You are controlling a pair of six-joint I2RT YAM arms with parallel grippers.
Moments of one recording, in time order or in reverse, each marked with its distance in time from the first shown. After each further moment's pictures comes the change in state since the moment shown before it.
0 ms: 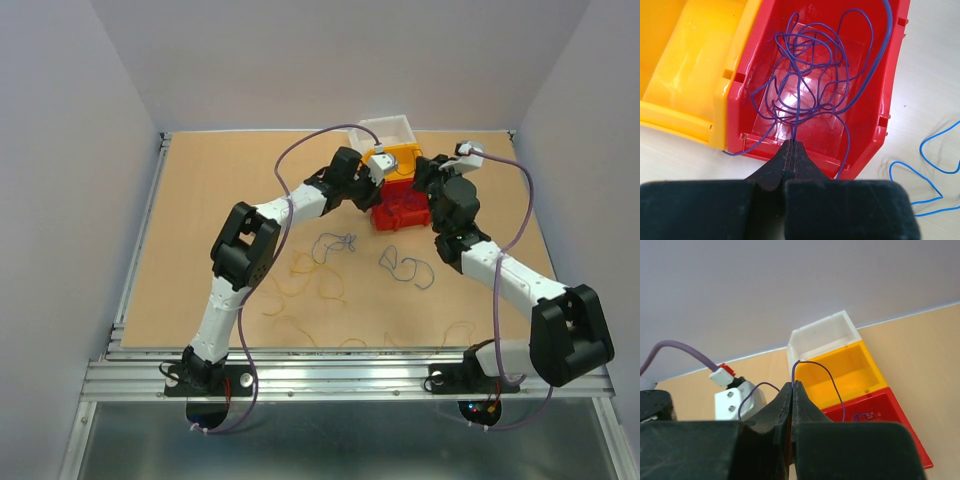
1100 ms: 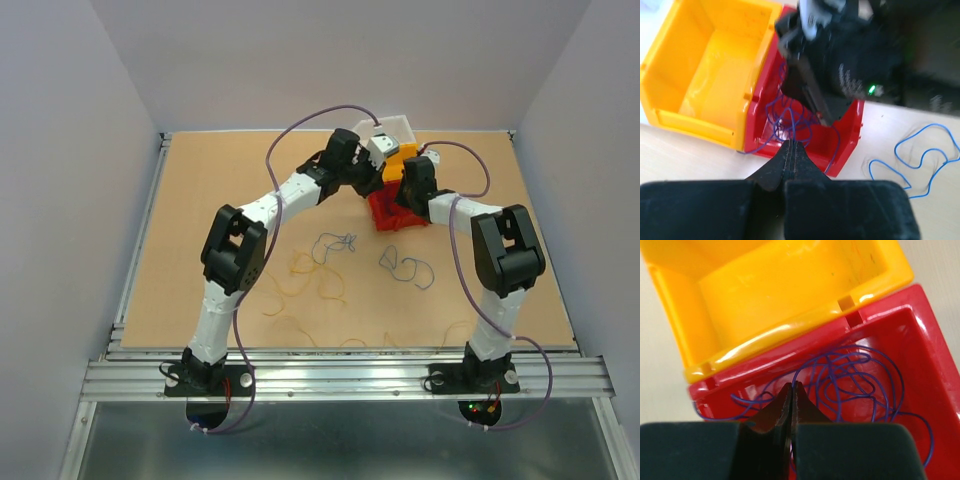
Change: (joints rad) left arm 0.008 -0.087 0.064 -0.117 0.019 -0.001; right arm -0.101 0.601 0.419 -0.577 -0.114 0.123
